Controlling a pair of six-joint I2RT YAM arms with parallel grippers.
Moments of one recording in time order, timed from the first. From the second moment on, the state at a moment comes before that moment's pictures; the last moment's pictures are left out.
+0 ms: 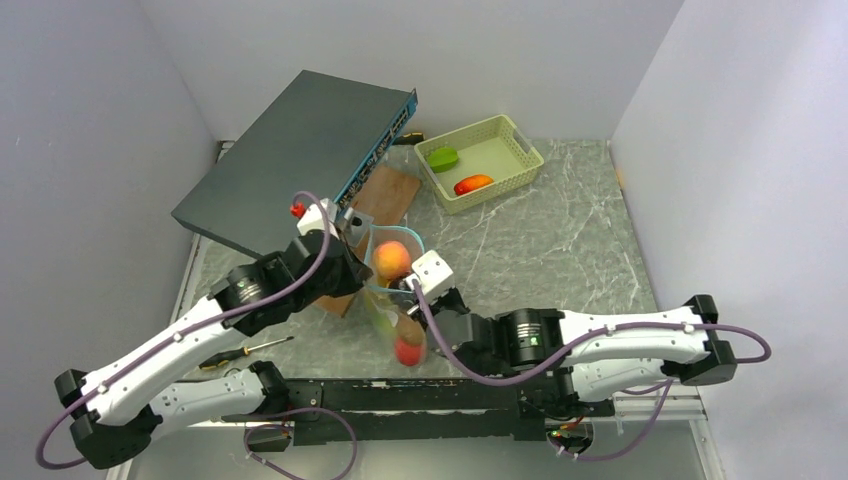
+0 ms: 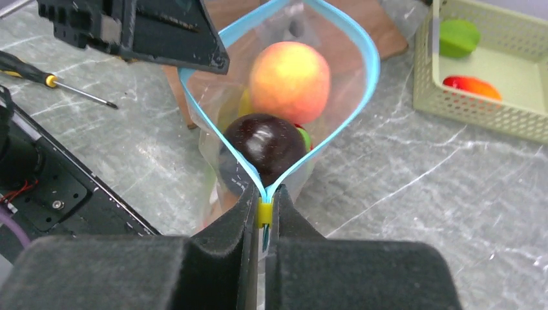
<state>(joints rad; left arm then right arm) -0.91 0.93 1.05 -0.79 -0.33 -0.99 1.58 1.18 1.12 -0.51 0.90 0.37</state>
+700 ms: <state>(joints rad) -0.90 0.76 1.00 -0.65 -0.22 -0.78 1.57 0.94 0.83 -0.33 0.70 0.16</state>
